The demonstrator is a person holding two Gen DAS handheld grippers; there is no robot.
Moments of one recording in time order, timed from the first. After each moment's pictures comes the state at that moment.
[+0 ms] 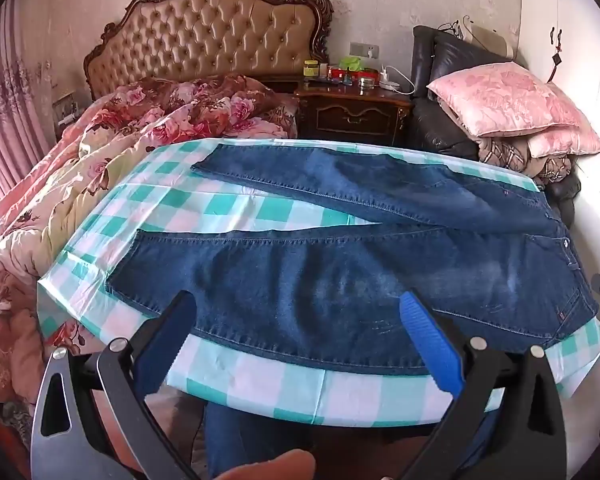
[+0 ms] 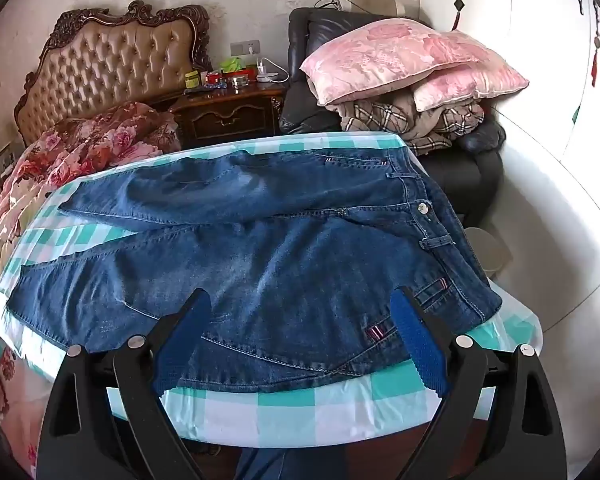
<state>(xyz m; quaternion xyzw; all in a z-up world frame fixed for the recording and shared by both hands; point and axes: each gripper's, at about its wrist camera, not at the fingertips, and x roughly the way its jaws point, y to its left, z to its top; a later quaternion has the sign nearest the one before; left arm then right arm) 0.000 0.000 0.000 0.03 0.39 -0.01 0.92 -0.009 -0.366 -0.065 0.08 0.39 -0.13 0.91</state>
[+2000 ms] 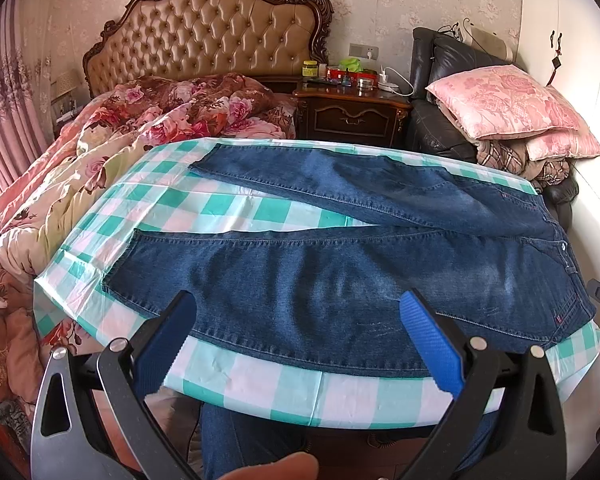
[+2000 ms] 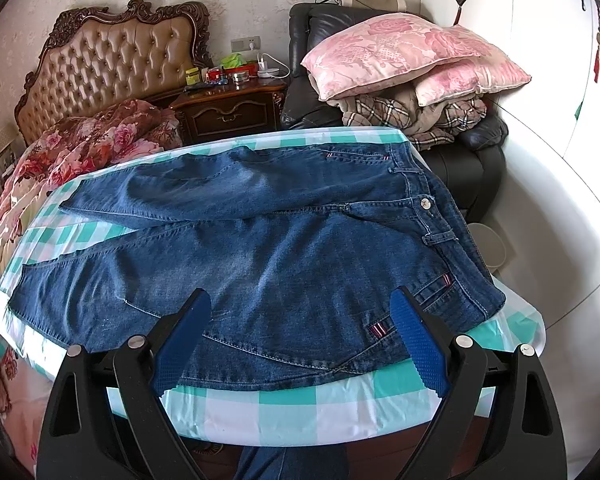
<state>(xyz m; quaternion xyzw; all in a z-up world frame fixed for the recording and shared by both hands) 0.000 0.000 0.001 0.01 0.39 -0.02 0.92 -0.005 -0.366 -0.070 0.08 0.39 -0.12 0.91</state>
